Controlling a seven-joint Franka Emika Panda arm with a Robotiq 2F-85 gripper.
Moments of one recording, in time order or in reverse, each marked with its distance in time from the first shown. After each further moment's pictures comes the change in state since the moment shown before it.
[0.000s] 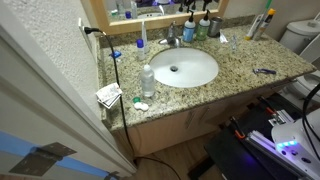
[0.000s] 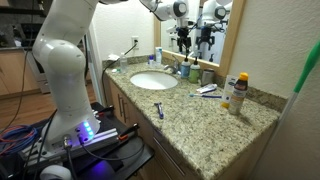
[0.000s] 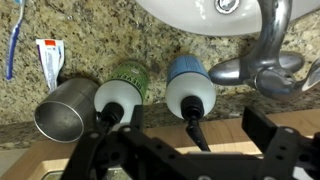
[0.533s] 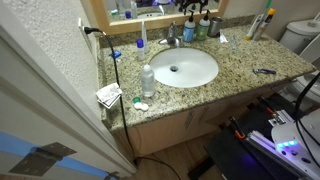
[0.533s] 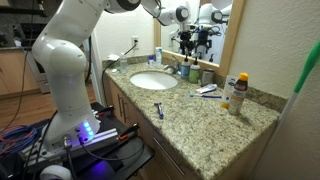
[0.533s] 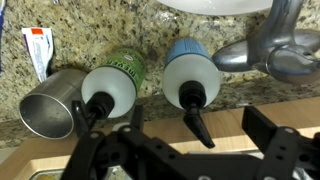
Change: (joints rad) arm 0.024 0.116 -0.039 0.126 0.000 -0.005 0.033
